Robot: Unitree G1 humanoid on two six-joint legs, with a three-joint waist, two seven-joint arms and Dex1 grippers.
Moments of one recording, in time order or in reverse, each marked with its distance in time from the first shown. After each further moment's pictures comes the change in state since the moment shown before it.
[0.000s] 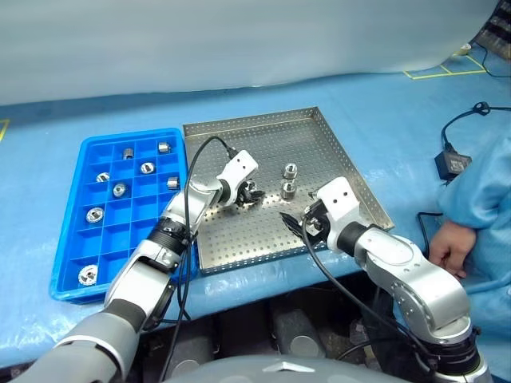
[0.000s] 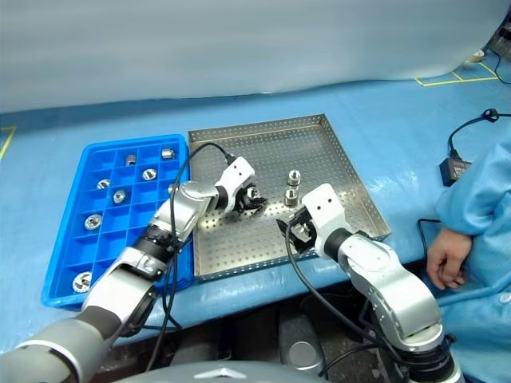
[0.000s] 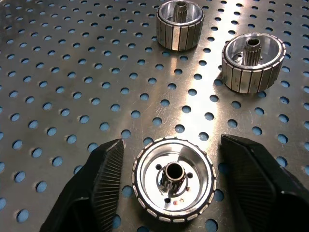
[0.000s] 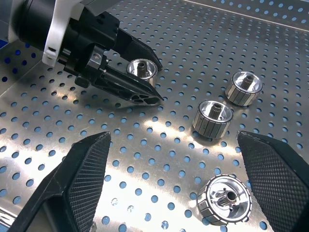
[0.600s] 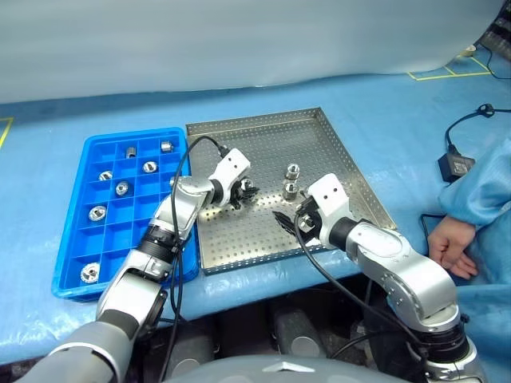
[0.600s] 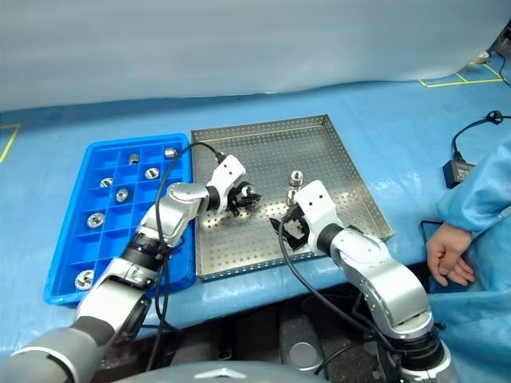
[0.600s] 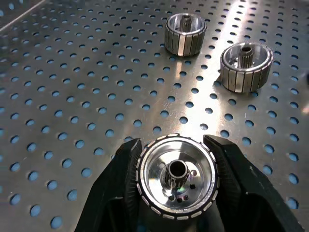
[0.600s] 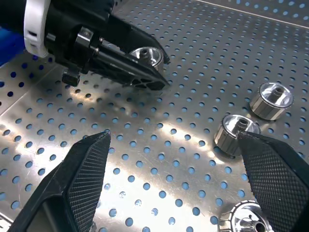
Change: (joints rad) left arm 0.106 0.061 0.070 -0.294 -0.059 0.104 -0.054; right arm -0.067 0.028 0.041 0.073 0.010 -0.009 0.048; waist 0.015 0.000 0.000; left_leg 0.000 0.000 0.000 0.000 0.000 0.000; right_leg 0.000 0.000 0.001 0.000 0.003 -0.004
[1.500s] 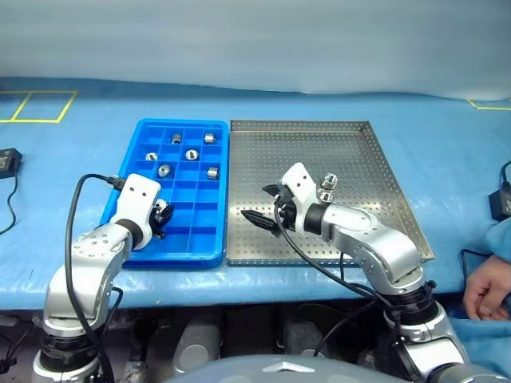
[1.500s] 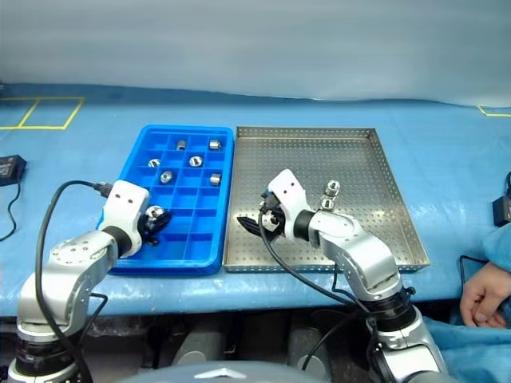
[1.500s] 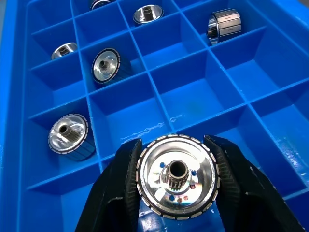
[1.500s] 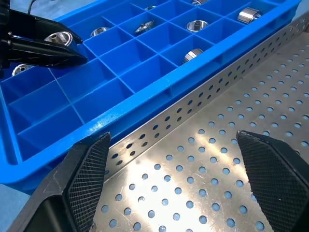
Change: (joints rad) left arm 0.561 0.199 0.358 -0.904 -0.025 0.602 0.408; right arm -0.175 0.060 0.092 0.253 0.049 -0.124 0.185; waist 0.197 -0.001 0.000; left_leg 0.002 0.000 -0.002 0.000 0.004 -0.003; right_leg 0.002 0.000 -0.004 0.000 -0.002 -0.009
